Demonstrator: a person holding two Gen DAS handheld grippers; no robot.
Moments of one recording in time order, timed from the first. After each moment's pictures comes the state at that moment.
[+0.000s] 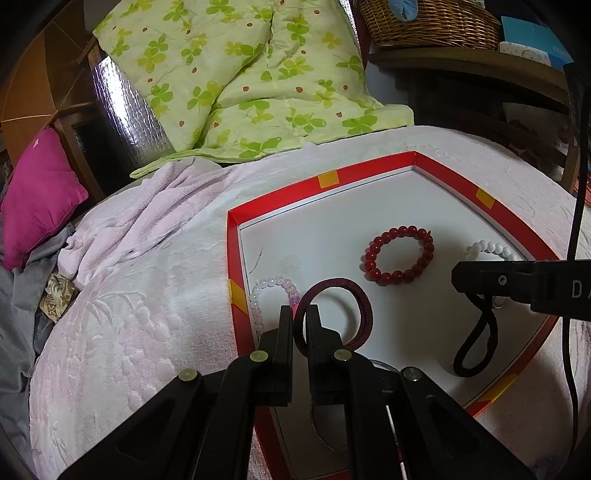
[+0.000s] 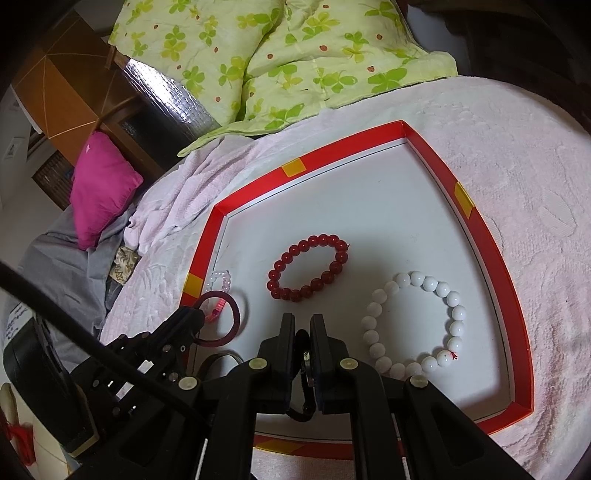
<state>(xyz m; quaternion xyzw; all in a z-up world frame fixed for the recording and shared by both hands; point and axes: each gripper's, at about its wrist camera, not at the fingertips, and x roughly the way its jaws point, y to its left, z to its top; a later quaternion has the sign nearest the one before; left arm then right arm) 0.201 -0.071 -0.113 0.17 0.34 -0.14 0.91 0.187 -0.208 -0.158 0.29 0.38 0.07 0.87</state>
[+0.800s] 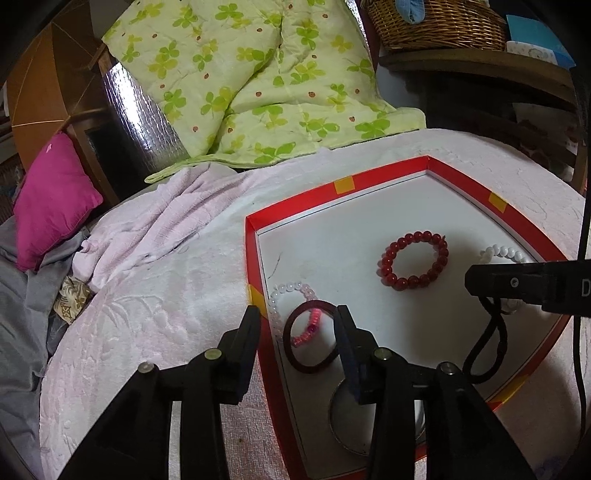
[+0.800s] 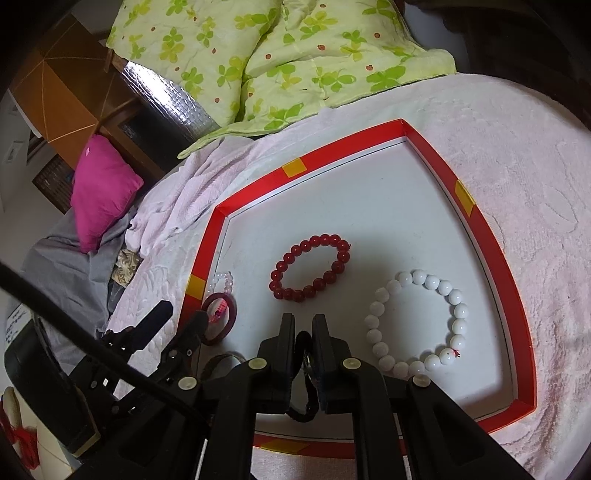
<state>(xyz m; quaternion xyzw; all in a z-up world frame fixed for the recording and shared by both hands) 0.201 -0.067 -0.108 0.18 0.33 -0.12 0.92 0.189 -0.208 -0.158 0.30 0.39 0.07 0.87</state>
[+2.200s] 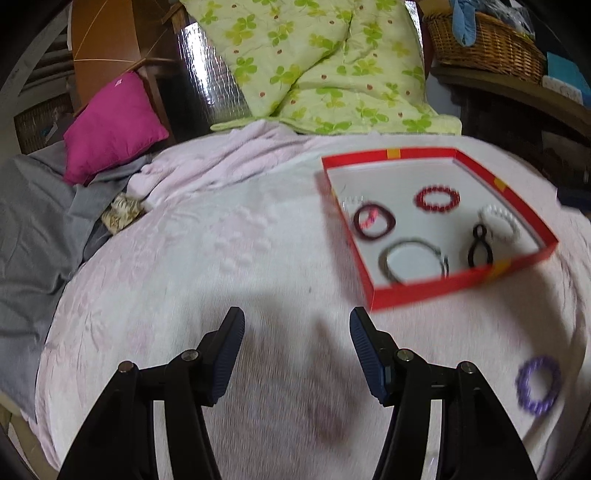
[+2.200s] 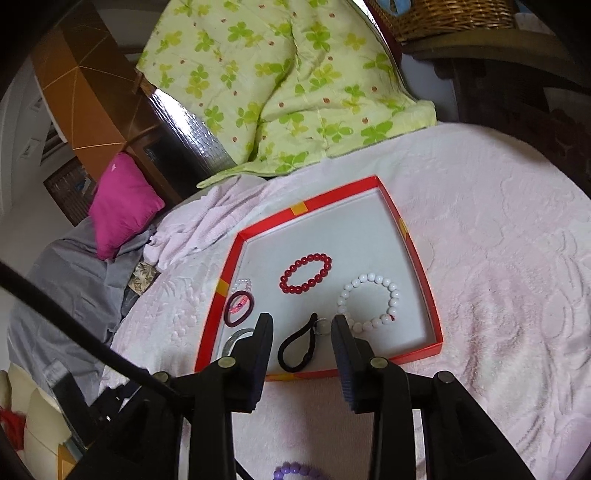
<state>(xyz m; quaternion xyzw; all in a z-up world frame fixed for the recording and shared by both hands) 0.099 0.019 -0.111 0.11 0.36 -0.04 0.93 0.089 -0.227 -0.108 0.28 0.31 0.06 0.91</state>
